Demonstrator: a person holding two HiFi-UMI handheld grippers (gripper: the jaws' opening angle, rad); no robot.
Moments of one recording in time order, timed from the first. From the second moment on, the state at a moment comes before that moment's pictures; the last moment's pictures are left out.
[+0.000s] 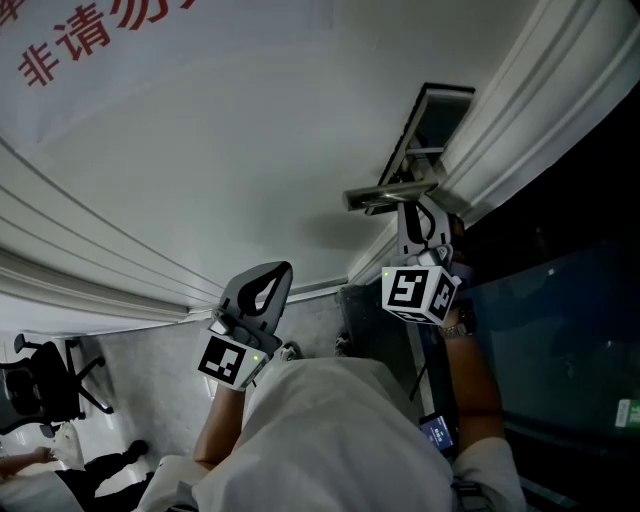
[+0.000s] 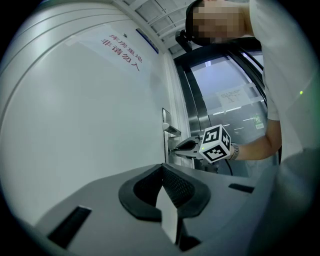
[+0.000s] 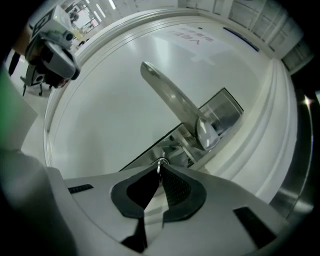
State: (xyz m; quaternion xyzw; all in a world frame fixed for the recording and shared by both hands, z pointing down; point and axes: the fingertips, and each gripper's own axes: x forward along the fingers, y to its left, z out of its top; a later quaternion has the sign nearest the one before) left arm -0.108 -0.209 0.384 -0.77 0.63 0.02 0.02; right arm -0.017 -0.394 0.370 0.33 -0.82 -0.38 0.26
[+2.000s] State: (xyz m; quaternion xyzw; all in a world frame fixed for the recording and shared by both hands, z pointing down) left arm -0.104 -0.214 0.390 -0.78 0.62 0.02 0.02; right arm 0.004 -0.388 0.370 0.30 -0.91 -0.17 0.21
